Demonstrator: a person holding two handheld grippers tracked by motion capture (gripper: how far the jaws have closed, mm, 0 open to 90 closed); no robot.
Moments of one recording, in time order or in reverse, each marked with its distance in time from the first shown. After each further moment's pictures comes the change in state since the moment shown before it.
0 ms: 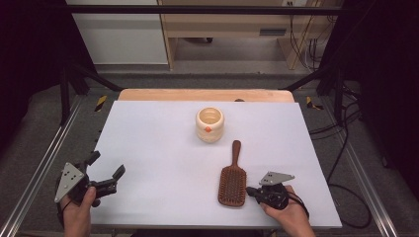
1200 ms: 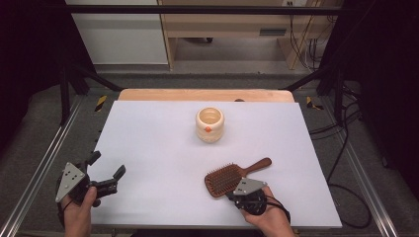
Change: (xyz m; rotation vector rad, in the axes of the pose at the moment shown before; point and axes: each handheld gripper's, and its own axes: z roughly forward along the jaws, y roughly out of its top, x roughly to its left) left arm -0.001 0.000 0.001 0.003 -0.003 0.003; right arm 0.051 0.023 0.028 0.006 0.015 -0.236
